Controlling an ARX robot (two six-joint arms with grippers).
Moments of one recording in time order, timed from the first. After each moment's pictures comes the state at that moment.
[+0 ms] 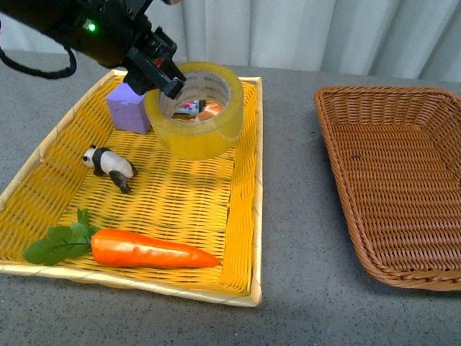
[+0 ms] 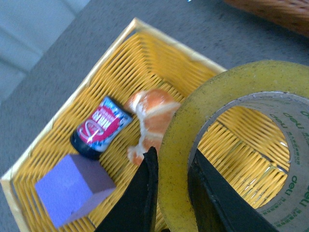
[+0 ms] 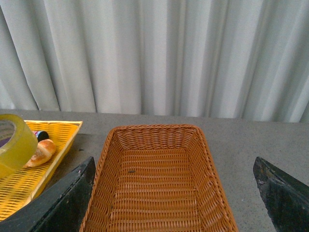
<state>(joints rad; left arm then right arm) -0.27 1.93 1.25 -0.04 0.28 0.71 0.00 0.00 0.01 0.00 0.00 0.00</state>
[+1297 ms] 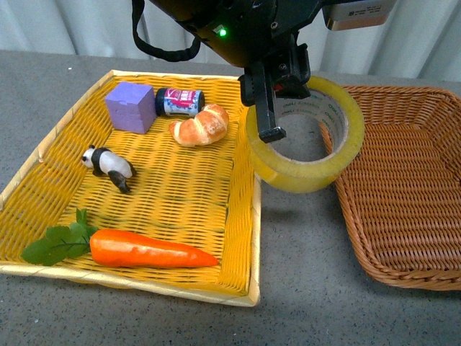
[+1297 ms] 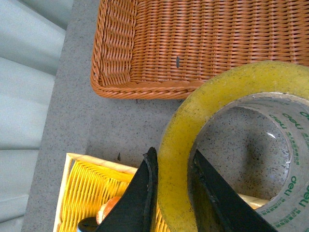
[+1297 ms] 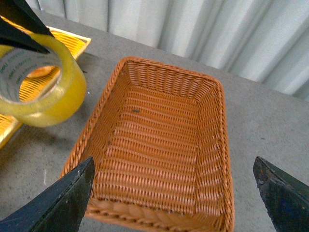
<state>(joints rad) -0.49 1.97 1.33 -0.07 0.32 1.02 0.13 0.63 0.20 0.09 0.00 -0.20</state>
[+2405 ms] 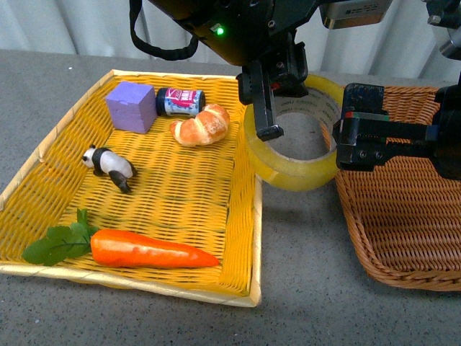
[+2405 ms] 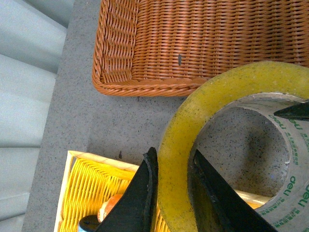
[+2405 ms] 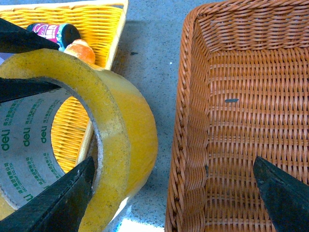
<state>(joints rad) -0.49 1.97 1.33 -0.07 0.32 1.02 0.34 1.62 0.59 0.42 0.06 0.27</state>
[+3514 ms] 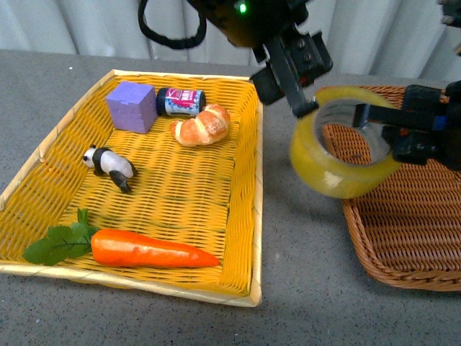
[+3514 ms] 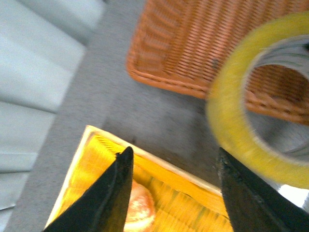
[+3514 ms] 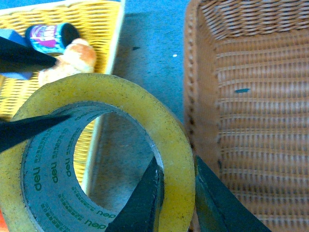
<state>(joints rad) -0.50 1.95 1.34 -0.03 0.17 0.79 0.29 1.65 0.64 0.37 0.13 0.32</state>
